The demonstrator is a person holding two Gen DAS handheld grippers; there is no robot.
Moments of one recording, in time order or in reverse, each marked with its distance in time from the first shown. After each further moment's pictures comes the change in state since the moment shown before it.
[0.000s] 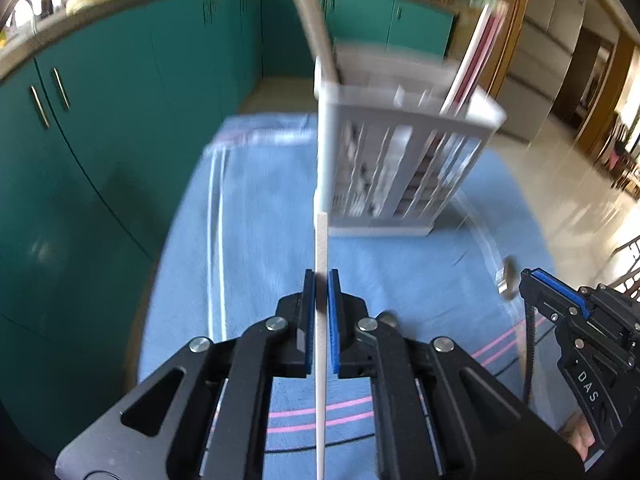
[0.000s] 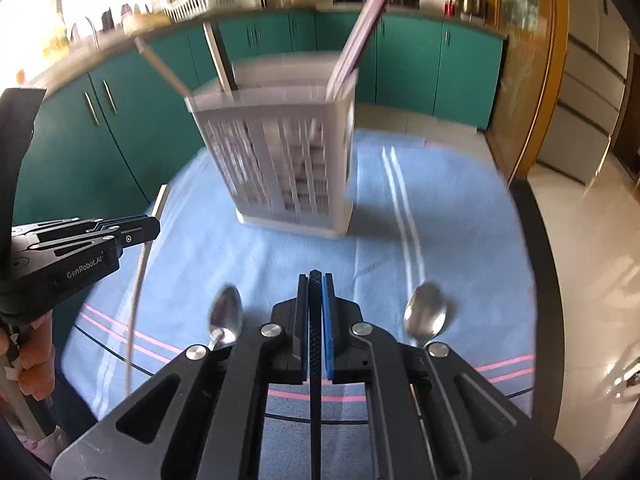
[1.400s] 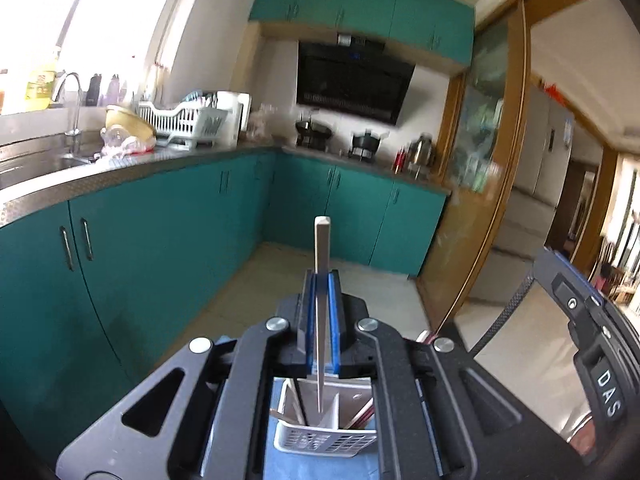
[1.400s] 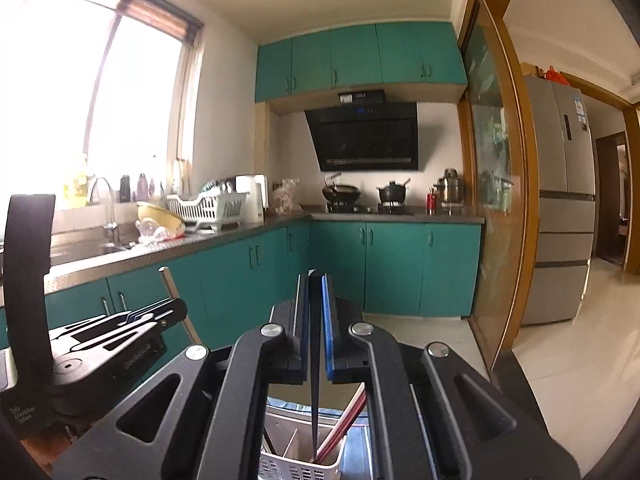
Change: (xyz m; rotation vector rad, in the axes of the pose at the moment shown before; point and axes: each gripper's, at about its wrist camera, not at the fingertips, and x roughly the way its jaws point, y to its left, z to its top) left arm -0.121 -0.011 0.164 -0.150 -0.524 -0.020; right arm -0.138 0.016 0.180 -0.031 -0.673 -0.058
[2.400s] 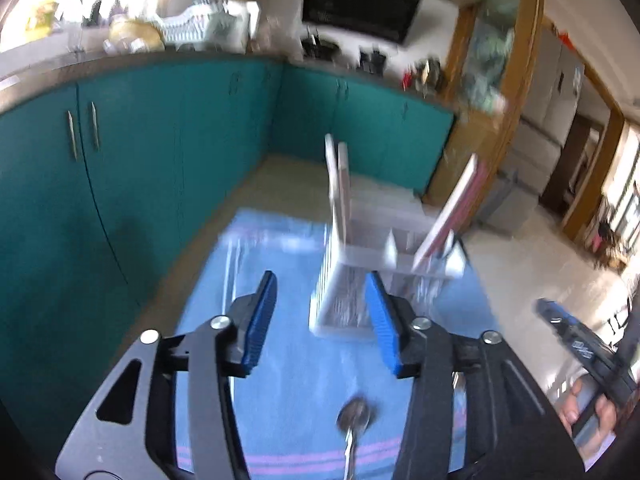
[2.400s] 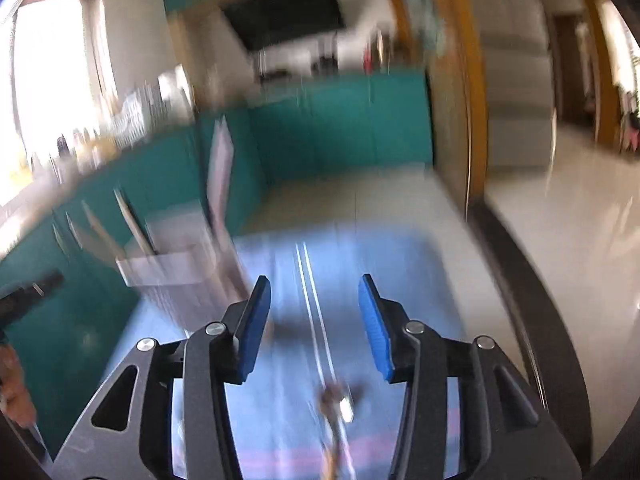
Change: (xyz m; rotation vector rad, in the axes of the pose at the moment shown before) left arm -0.003 0.061 -0.154 0.006 0.296 -0.019; right arm -0.005 -0.116 -0.207 0.262 0.511 -0.105
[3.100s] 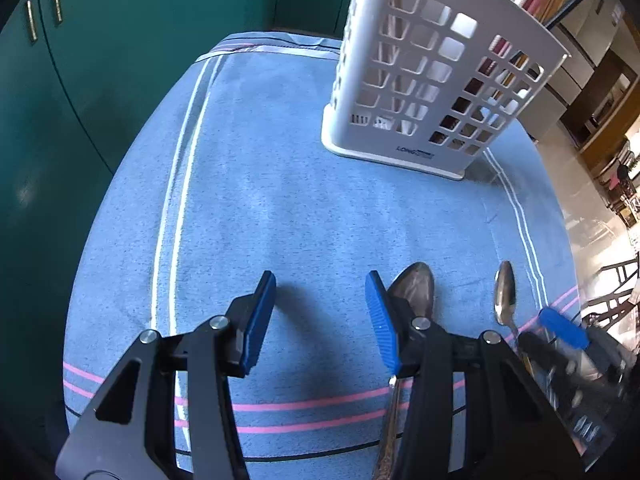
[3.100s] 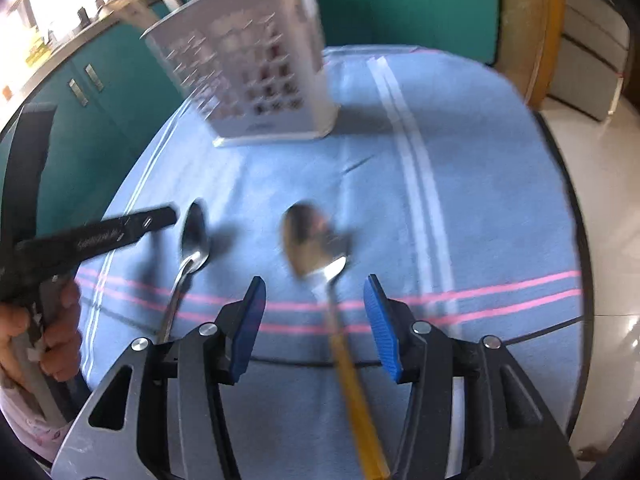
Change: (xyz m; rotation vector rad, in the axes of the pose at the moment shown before) left arm 0.102 0.010 -0.105 -0.004 0.411 0.039; right arm 0.050 0.058 -0.095 -0.129 0.370 0.095
